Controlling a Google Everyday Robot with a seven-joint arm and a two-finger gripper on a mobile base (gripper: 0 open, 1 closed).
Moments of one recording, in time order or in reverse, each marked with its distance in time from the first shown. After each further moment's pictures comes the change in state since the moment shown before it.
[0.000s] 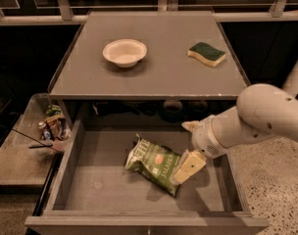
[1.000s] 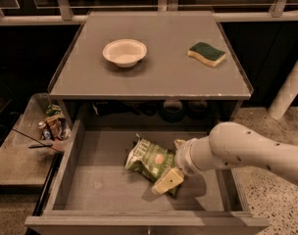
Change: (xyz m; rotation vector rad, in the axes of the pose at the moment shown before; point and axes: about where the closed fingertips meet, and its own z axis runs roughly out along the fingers) arm 0.030 0.005 0.090 0.080 -0.002 0.132
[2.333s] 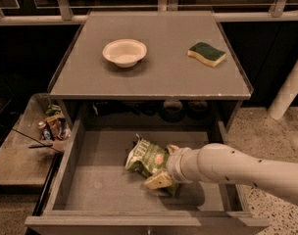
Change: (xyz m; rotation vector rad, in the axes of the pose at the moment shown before) arm 0.000 -0.007 0.042 0.140 -0.082 0.027
